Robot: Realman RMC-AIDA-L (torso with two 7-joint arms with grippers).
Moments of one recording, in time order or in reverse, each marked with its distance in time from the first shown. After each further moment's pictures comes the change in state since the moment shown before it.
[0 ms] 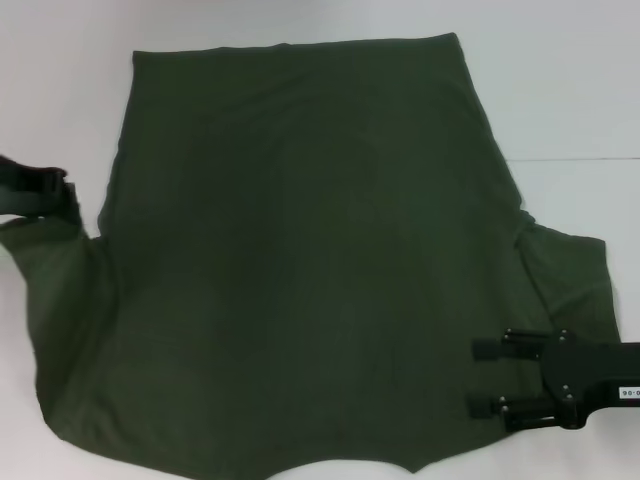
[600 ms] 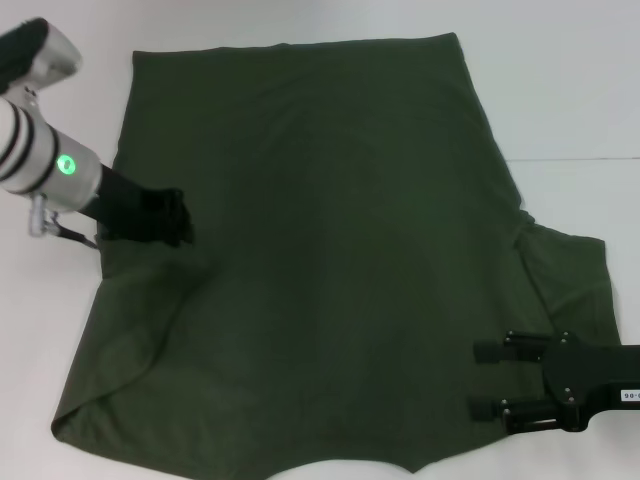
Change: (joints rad) left arm -0.115 -0.093 0.043 -0.197 0.001 -0.184 -0.159; right arm -0.006 0.000 0.000 0.000 0.000 -0.002 -0.006
